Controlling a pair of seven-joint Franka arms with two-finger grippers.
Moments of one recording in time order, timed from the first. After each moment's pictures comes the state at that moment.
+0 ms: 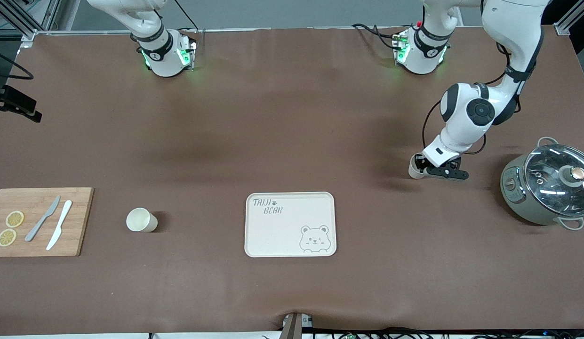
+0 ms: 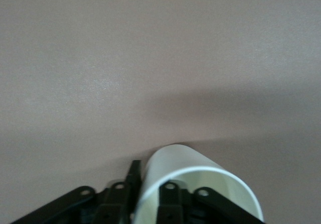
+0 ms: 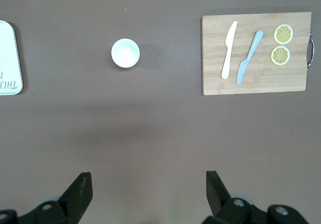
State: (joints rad) left arm -0.04 0.25 -0.08 -2.44 0.06 2.80 0.00; right arm -0.03 0.00 -0.06 -1.50 -0.02 1.47 -0.06
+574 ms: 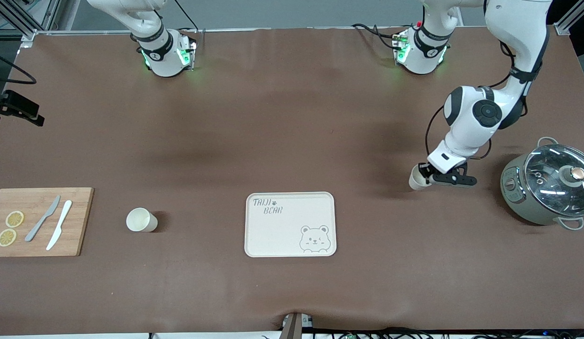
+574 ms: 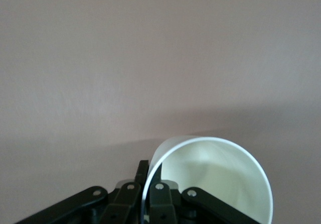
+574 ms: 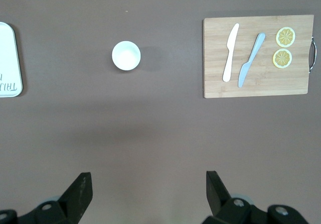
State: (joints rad) left arm -0.05 0.25 -0.10 -2.30 0.06 2.74 -0.10; right arm -0.03 0.01 -0.05 -1.50 -0.02 1.49 -0.06
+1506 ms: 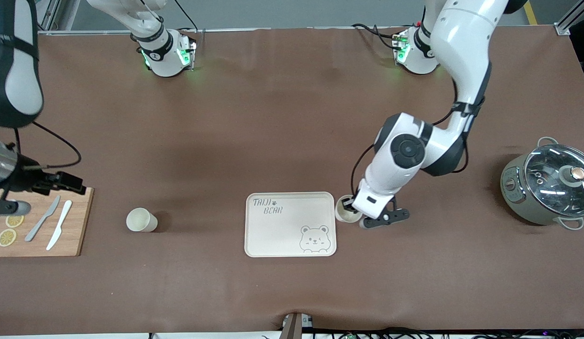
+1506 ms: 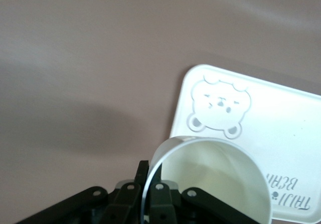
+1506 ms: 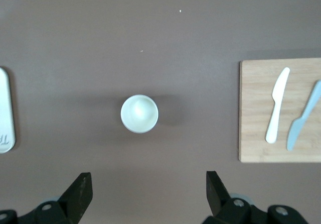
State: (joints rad) left arm -0.38 0.64 -0.13 -1.50 0.01 2.29 -0.74; right arm -0.02 0.34 -0.05 -1.49 0.07 1.85 -0.08
